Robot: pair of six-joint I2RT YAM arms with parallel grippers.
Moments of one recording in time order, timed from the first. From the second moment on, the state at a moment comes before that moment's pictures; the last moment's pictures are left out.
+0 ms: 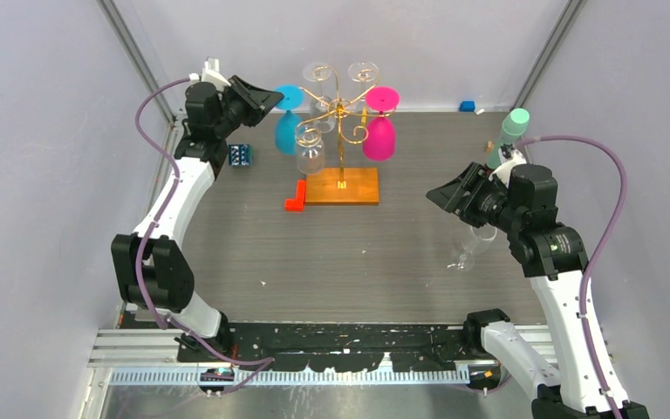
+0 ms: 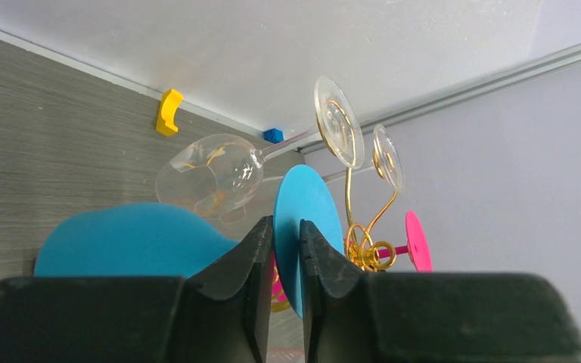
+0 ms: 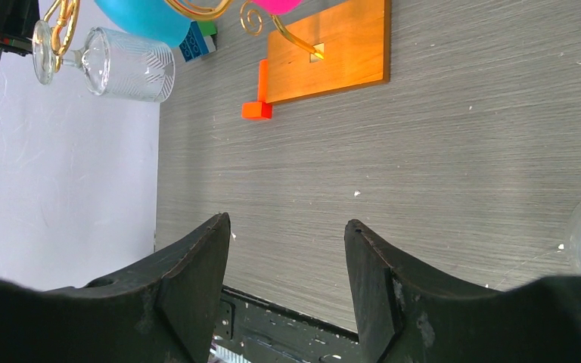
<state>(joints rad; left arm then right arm) -0.12 1.57 1.41 0.08 0.38 -0.97 0.14 0.81 1.12 -0.79 -0.31 0.68</state>
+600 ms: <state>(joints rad) -0.12 1.56 1.44 0.07 0.39 -1.02 0.14 0.79 1.10 -0.78 -0.30 0.68</state>
